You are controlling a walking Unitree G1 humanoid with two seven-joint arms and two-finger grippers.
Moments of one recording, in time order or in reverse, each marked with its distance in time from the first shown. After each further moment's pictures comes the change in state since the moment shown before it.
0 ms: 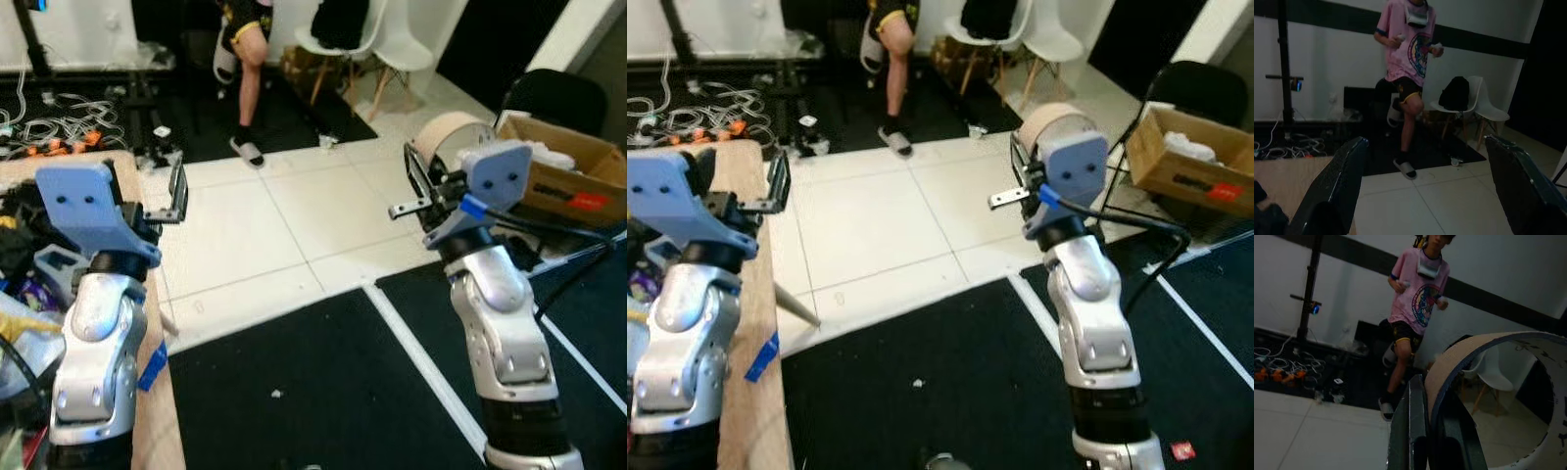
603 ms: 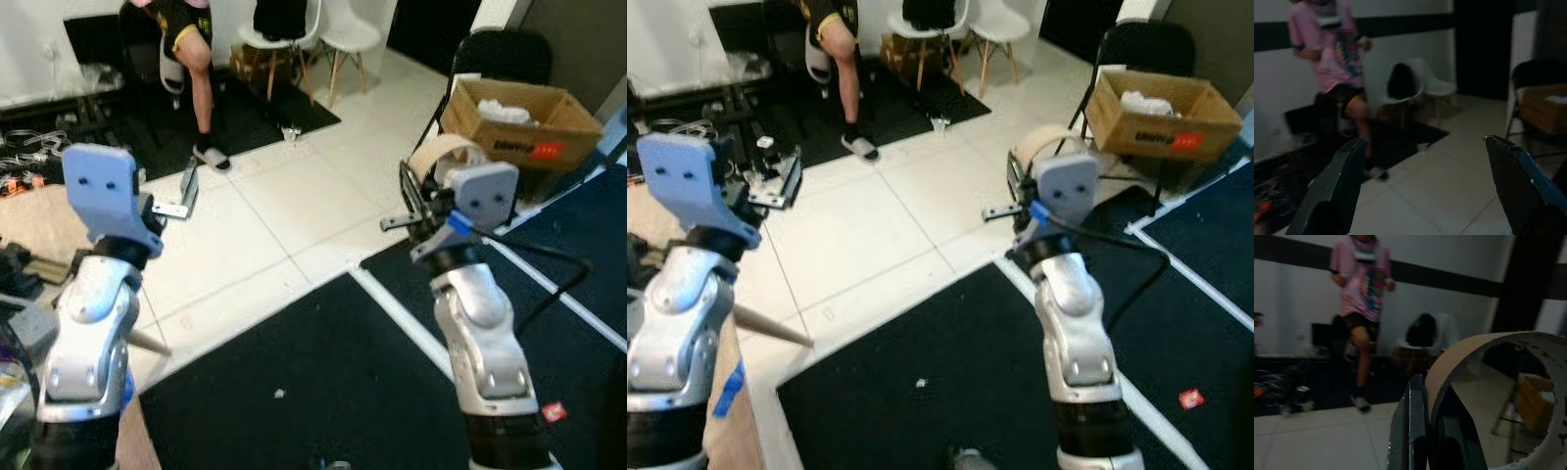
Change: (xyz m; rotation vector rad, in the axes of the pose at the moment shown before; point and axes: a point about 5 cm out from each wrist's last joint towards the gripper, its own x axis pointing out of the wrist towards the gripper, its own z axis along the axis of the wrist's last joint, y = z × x) left arm 0.021 -0.005 -0.004 0.071 0.041 -0.161; right arm -0.014 0.007 -0.020 0.023 0.050 -0.084
